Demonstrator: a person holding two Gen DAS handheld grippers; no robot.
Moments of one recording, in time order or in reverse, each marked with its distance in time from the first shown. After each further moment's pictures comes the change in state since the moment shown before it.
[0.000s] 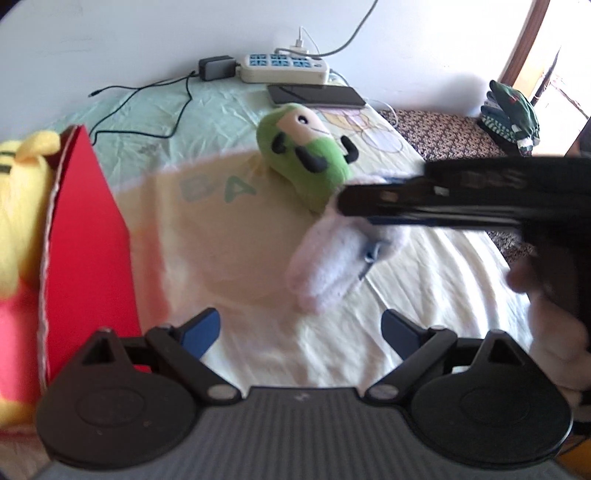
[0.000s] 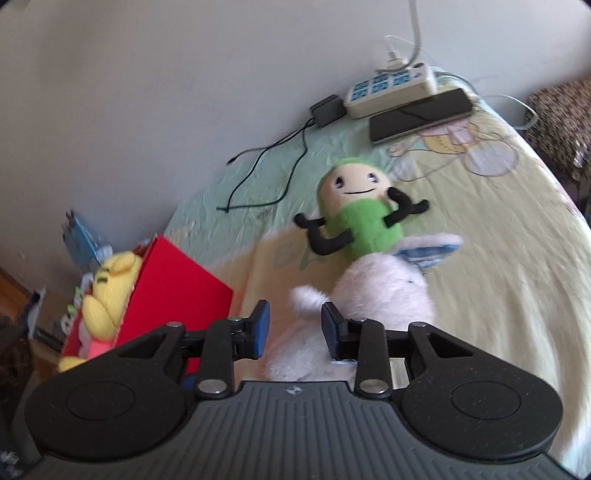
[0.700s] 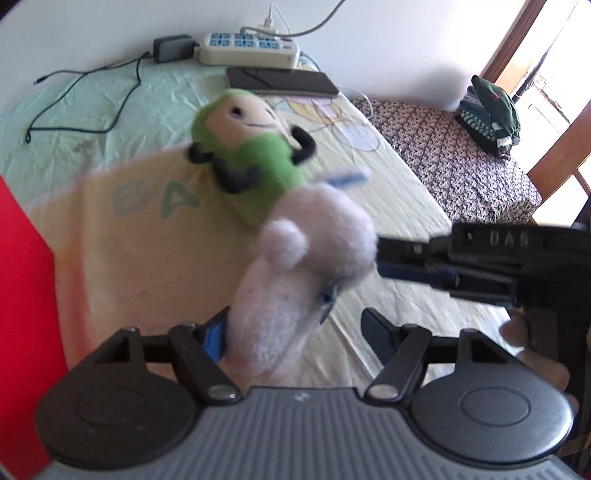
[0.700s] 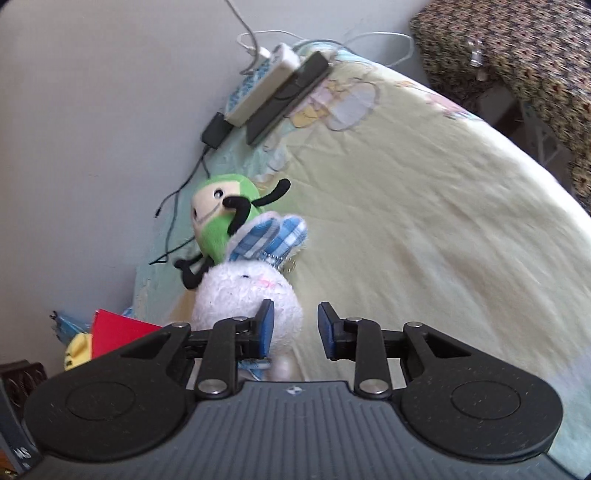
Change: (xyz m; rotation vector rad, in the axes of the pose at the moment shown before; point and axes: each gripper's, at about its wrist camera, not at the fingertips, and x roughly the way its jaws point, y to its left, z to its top) left arm 0.054 -0.011 0.032 -0.016 0.060 -0.136; right arm 0.006 -0.081 -0.008 0.372 -0.030 -0.049
